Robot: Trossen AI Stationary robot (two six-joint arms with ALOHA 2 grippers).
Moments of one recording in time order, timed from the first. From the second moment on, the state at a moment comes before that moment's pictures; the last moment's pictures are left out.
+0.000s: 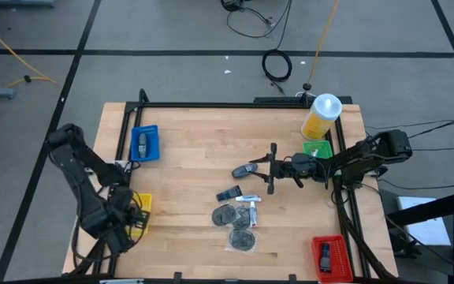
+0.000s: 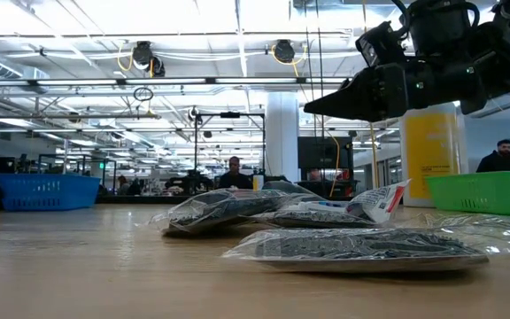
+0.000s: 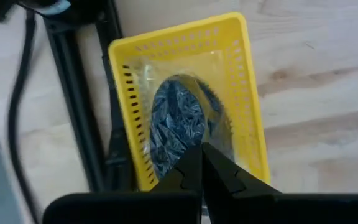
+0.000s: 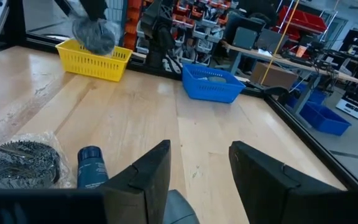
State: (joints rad) left arm -1.02 1.40 1.10 -1.48 -0.03 -2.41; right arm 0.02 1.49 0.34 1.05 0.13 -0.22
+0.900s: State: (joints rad) left arm -1.05 1.41 0.80 -1.16 -0.14 -2.40; right arm 0.02 1.49 0.34 1.05 0.13 -0.22
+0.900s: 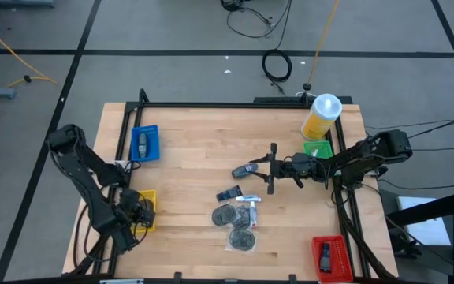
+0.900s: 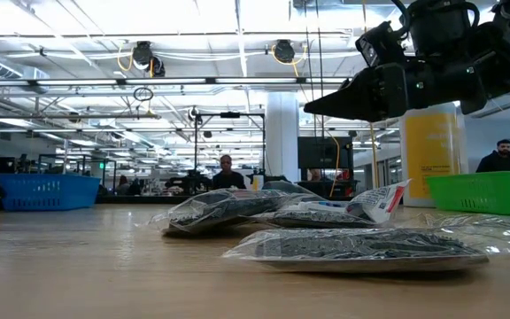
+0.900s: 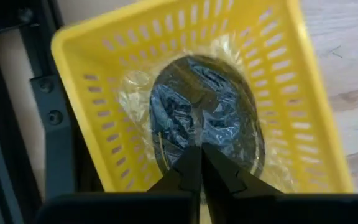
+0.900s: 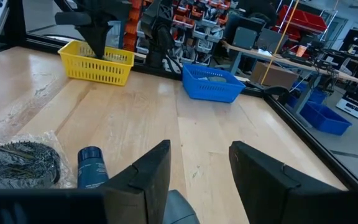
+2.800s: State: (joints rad) left arm -0.21 1.77 0.79 0.35 -0.52 -0.41; right arm 0.37 1.51 0.58 0.26 0.25 0.26
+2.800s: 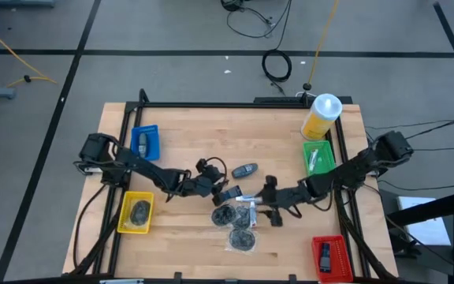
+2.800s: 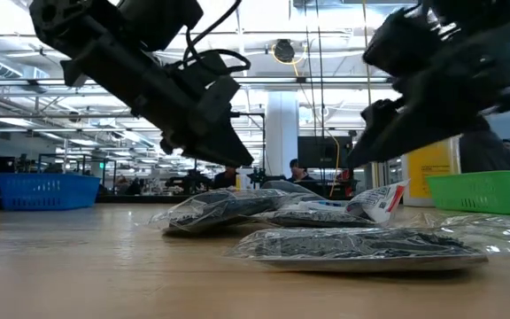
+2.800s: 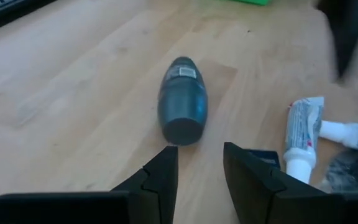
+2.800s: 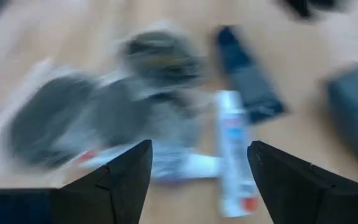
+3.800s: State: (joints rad) left arm -0.21 1.75 0.79 0.56 -0.52 -0.21; right arm 0.24 1.76 0.58 0.44 0.15 0.30
